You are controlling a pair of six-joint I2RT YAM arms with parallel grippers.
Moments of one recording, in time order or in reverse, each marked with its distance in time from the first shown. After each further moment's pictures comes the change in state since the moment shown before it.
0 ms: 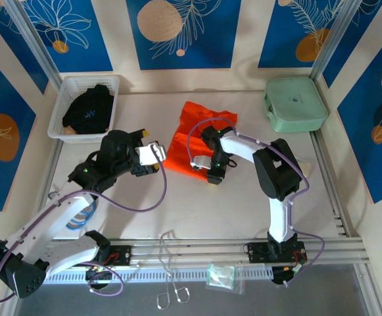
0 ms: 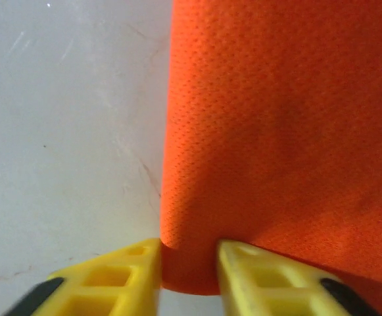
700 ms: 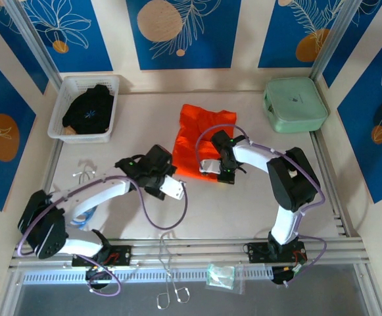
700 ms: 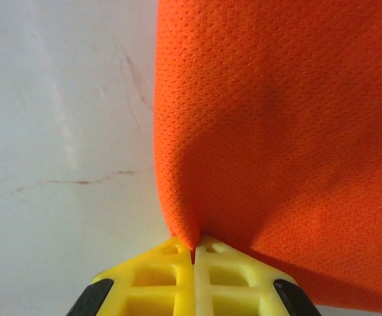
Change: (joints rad) left arm -0.201 0.366 -0.027 -0.140 0.031 0.408; right arm -0.045 -0.185 -0.241 0.203 0.096 -0.150
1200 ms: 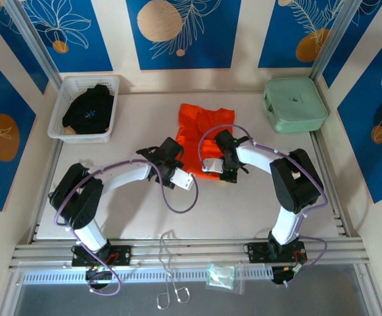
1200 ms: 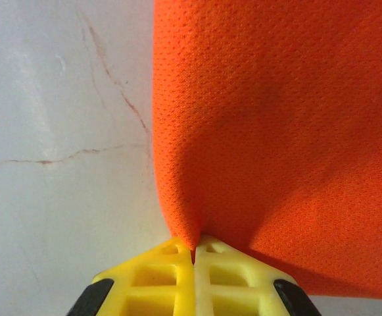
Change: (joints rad) left arm 0.087 0.315 0.130 0.134 0.023 0.050; right arm -0.023 -0.028 -0.035 0.052 0.011 -0.043
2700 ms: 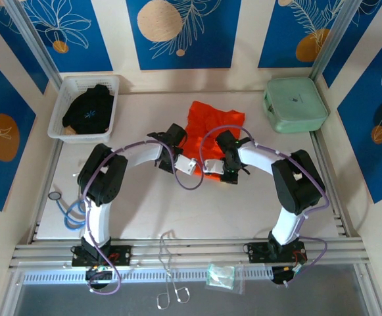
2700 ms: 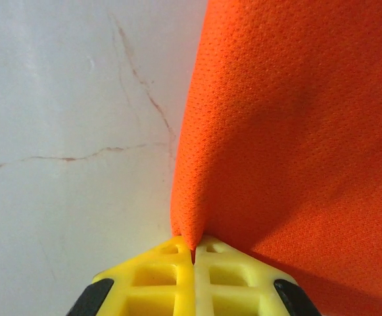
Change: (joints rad) left arm 0.098 0.301 0.262 -0.063 -0.028 0.049; right arm -0.003 -0.021 -0.029 0.007 -0.043 -0.019
